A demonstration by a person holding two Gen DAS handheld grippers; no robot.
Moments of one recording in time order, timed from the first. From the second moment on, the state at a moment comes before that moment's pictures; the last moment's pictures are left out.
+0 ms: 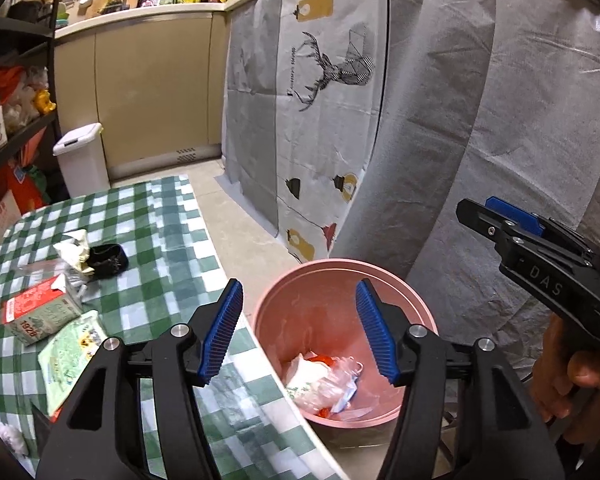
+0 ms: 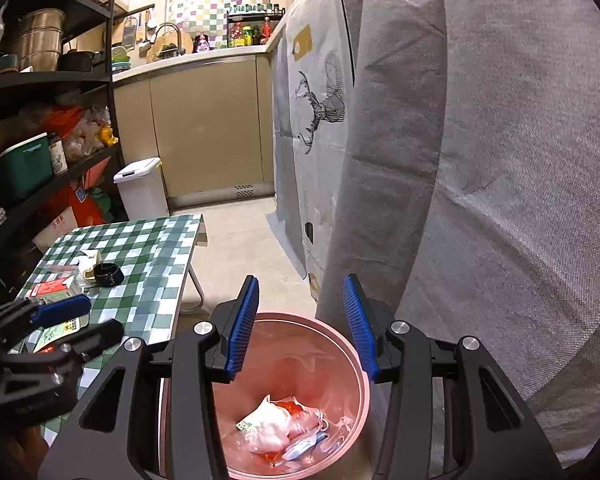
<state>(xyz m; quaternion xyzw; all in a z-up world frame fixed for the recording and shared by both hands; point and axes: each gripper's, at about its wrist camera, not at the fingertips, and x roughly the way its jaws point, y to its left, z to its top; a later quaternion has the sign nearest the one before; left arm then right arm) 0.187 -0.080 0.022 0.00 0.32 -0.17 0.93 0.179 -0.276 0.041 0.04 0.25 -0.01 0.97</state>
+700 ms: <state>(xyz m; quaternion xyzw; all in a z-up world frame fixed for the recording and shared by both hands) 0.162 0.051 0.050 -0.04 0.28 -0.09 0.95 0.173 -0.213 0.057 0.04 0.23 0.07 0.97</state>
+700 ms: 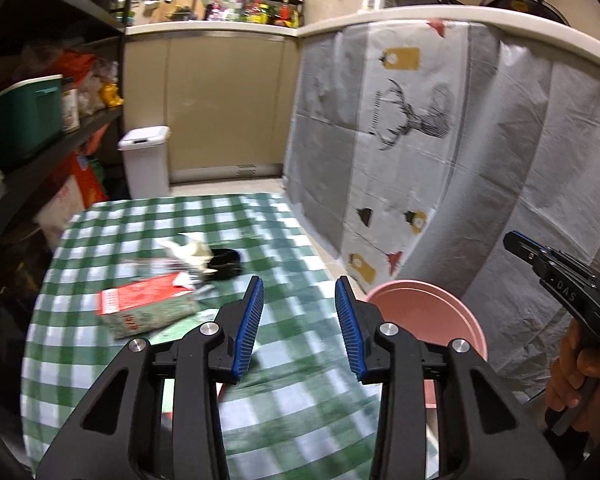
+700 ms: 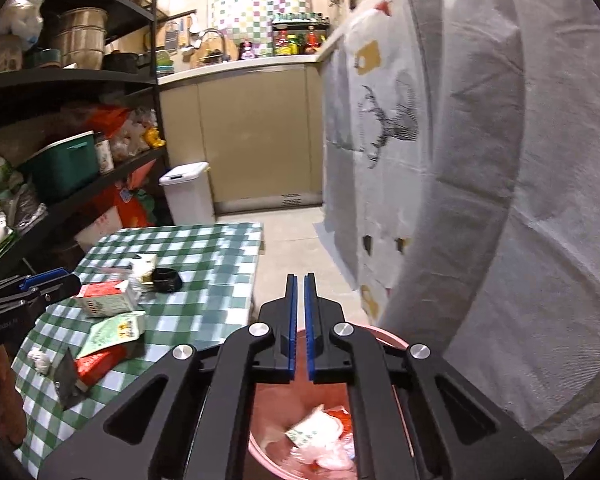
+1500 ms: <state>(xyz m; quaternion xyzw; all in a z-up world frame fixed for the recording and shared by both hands) 0.105 0.203 0.001 -0.05 0.32 0.02 0.95 0.213 -0.049 0.008 0.02 0.32 0.26 0.91</state>
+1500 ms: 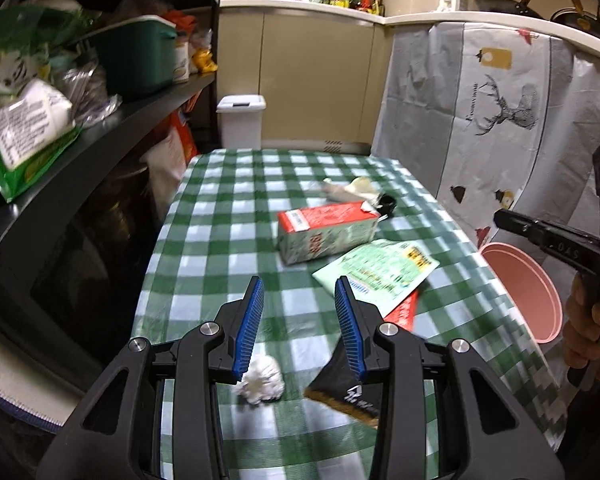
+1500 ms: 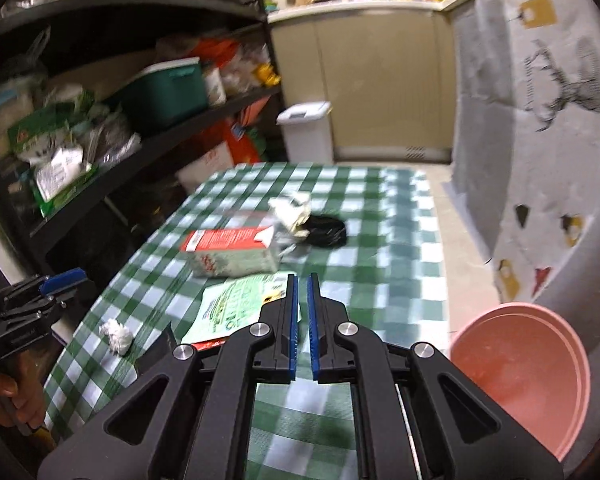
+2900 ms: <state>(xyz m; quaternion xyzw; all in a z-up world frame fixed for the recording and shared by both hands) 0.120 0.206 -0.036 -0.04 0.38 0.02 0.92 0.247 -0.014 -0.004 0.02 0.33 0.28 0.90</state>
